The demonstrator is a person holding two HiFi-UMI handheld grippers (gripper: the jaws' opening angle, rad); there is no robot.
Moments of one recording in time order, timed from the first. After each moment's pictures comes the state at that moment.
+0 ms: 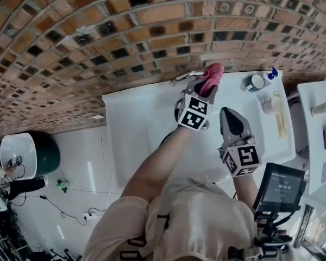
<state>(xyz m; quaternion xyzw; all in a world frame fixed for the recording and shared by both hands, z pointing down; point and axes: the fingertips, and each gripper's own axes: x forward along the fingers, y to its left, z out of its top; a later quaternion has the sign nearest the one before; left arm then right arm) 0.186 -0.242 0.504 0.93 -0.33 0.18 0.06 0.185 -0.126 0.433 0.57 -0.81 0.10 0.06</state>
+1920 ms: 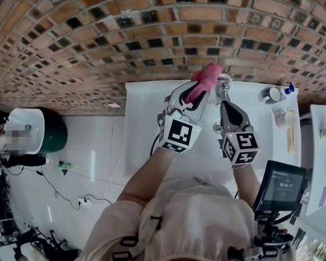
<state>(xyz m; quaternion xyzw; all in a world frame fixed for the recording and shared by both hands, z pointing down) 0.056 -0.182 0.377 0.89 -0.43 0.12 -0.10 0.123 -0.150 0.441 0.51 -0.84 0.14 0.09</state>
